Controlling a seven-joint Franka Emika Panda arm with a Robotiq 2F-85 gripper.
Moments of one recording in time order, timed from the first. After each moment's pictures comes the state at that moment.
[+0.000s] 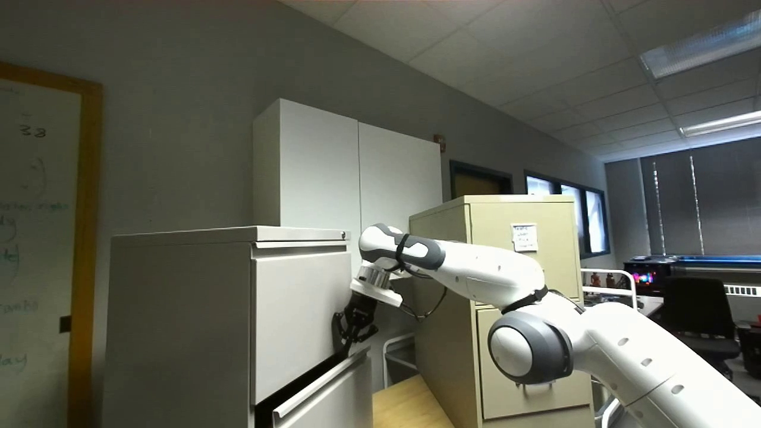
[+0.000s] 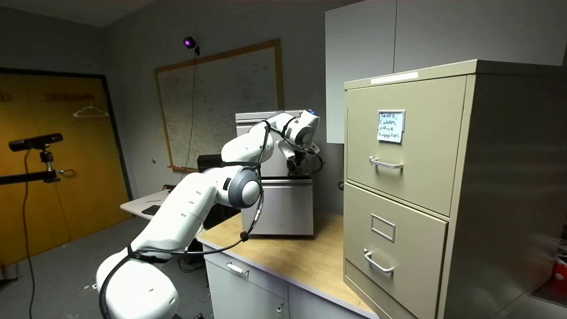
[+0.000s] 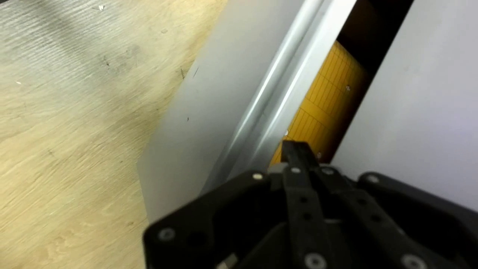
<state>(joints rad) -0.08 0.80 -0.01 -0.64 0.44 1.51 0.50</state>
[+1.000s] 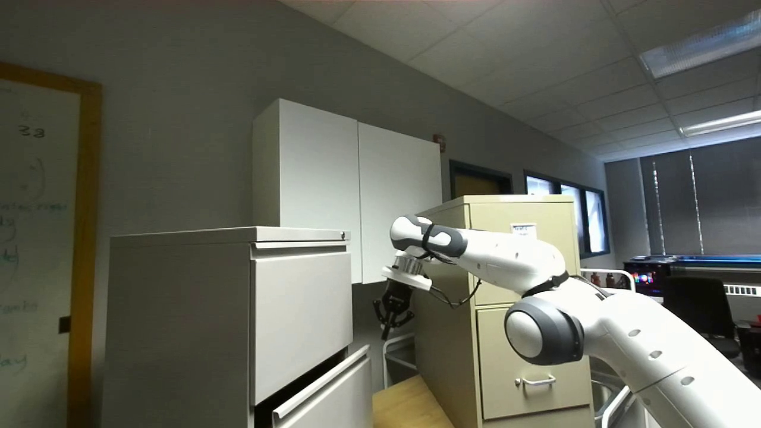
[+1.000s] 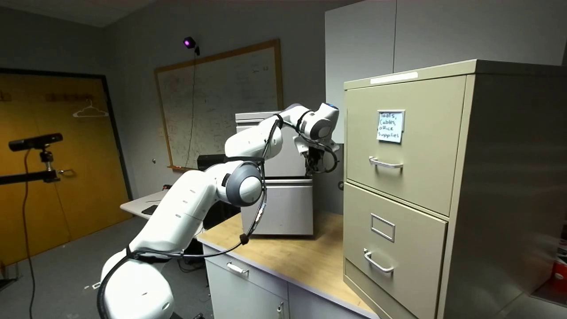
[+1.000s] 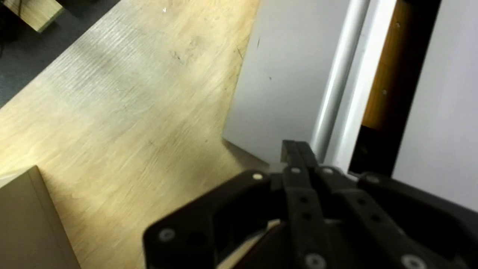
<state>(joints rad) -0.19 0.73 -0.08 -0.70 0.45 1.44 0.61</state>
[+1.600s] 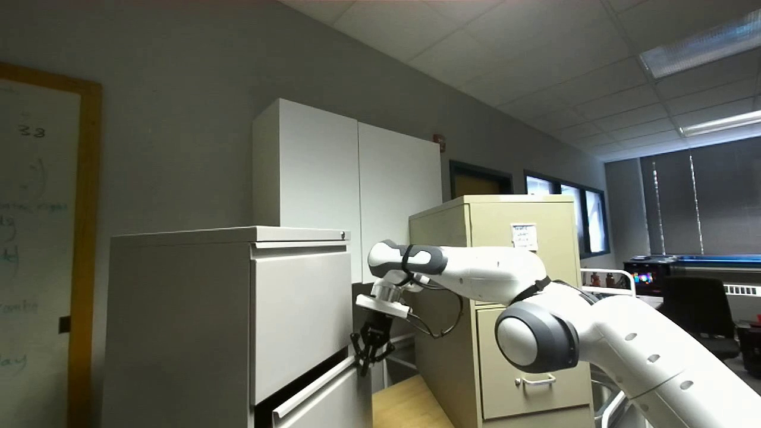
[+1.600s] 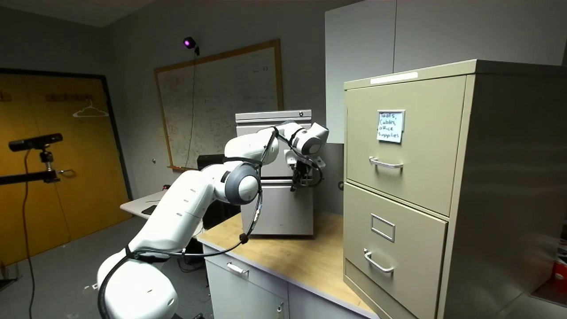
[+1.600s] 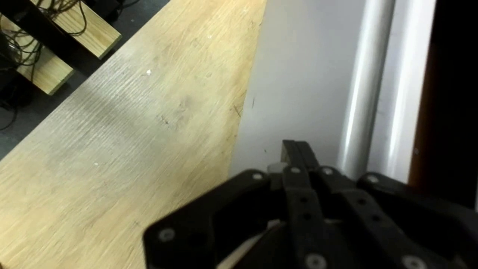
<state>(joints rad) -0.10 0.74 -0.07 -0.85 0.48 1.49 0.70</state>
